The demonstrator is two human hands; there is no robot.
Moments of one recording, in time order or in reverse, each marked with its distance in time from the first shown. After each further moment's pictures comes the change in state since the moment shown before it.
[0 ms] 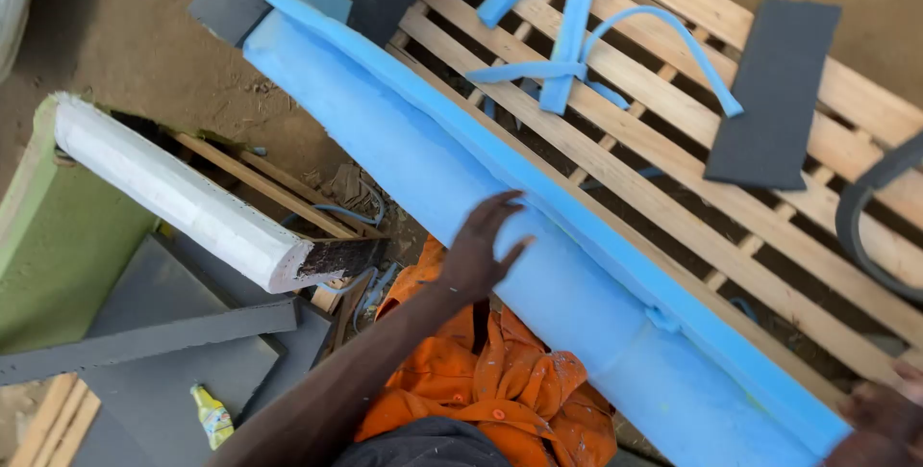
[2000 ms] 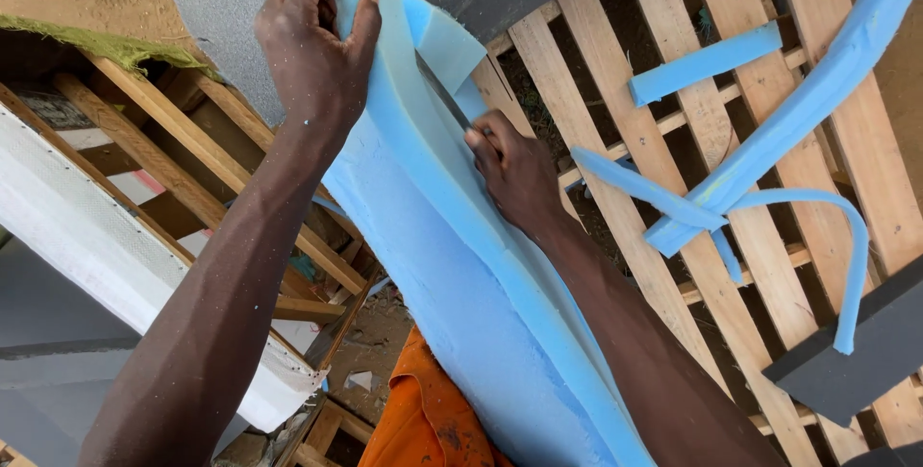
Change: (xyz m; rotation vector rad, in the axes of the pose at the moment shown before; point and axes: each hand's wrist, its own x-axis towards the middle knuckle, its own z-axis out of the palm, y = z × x) left_hand 0.297 -0.585 -0.386 0.232 0.754 -0.206; right_hand 0.118 -0.495 1.112 -0.653 -0.777 -0.972
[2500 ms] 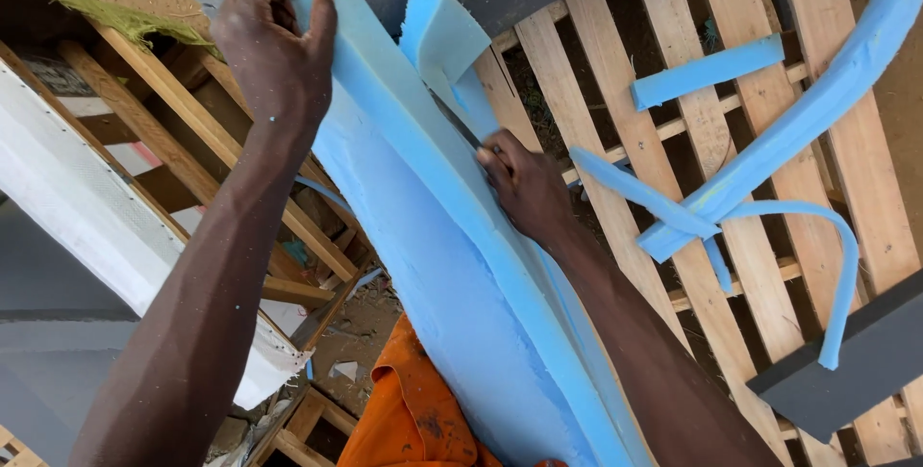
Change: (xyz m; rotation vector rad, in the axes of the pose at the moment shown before) left_hand -0.032 -0.008 -0.039 0.162 0.061 -0.069; right_hand -0.036 0.024 -0.015 -0.028 -0.117 -0.094
